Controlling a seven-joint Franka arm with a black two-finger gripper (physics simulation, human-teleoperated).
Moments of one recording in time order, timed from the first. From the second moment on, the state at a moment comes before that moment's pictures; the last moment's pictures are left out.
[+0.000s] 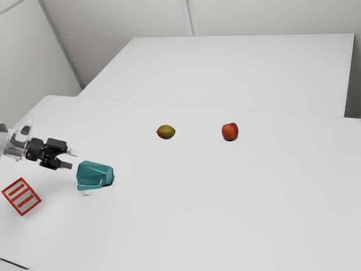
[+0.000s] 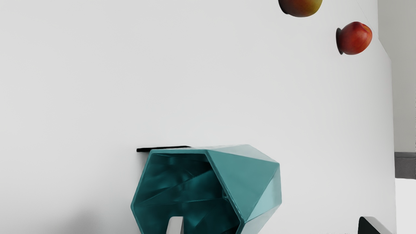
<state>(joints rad) 0.65 0.19 0.08 -2.13 -0.91 1.84 0.97</state>
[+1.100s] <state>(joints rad) 0.63 0.28 0.07 -2.13 -1.00 1.81 0.97</state>
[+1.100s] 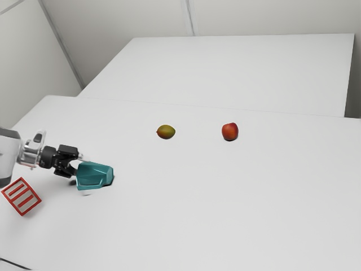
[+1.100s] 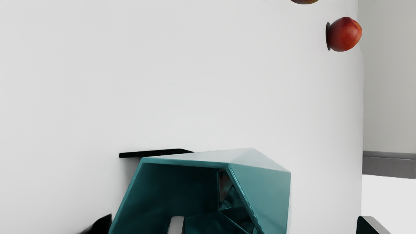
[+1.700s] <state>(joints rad) 0.63 0.28 0.07 -2.13 -1.03 1.79 1.04</state>
